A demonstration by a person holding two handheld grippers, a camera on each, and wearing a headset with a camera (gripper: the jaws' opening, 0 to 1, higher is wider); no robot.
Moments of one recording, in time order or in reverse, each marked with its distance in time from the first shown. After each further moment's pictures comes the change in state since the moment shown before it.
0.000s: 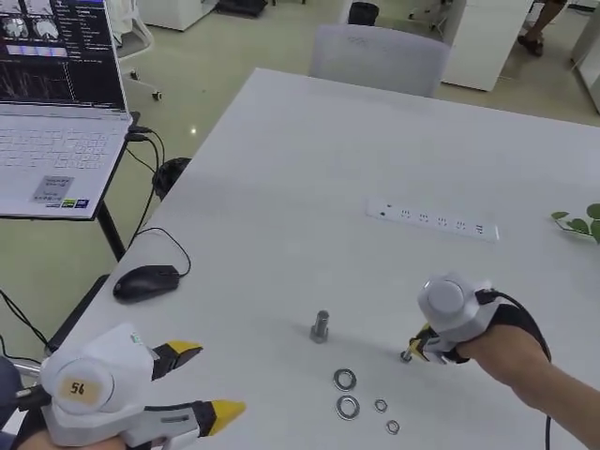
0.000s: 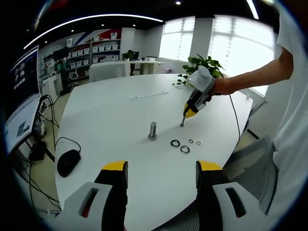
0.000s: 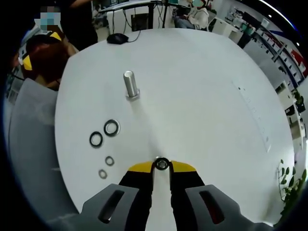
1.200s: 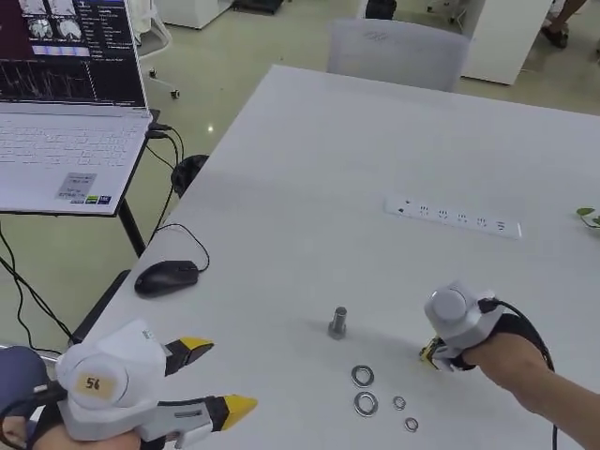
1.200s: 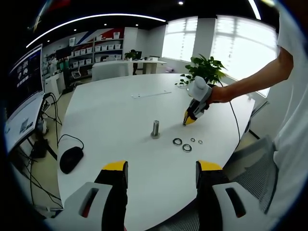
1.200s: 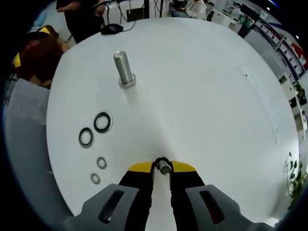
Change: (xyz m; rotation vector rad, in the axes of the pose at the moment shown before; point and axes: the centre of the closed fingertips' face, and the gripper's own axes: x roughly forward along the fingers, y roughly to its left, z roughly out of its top) left arm -0.007 0.004 -0.004 -0.012 0.003 0.022; right arm 0.037 0.005 -0.017 0.043 0.046 0.017
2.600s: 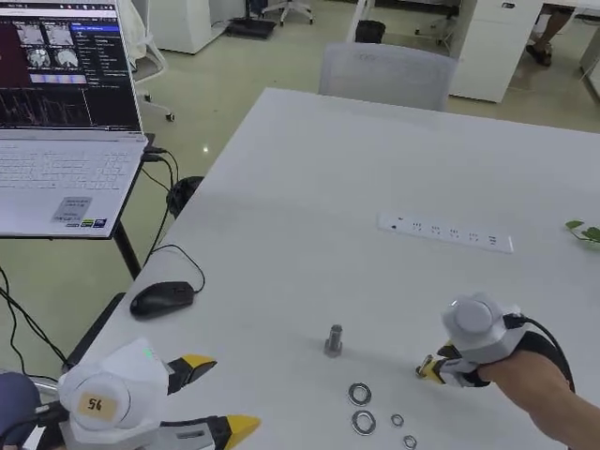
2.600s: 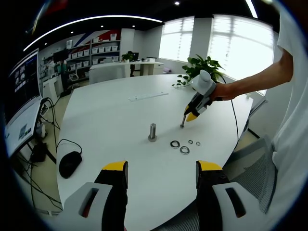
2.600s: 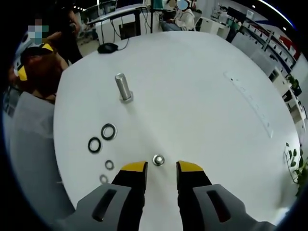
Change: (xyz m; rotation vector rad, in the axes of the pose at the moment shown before) left arm 0.003 -0.008 0.009 0.026 -0.007 -0.017; right arm -0.037 -0.006 0.005 0.088 -0.125 -0.024
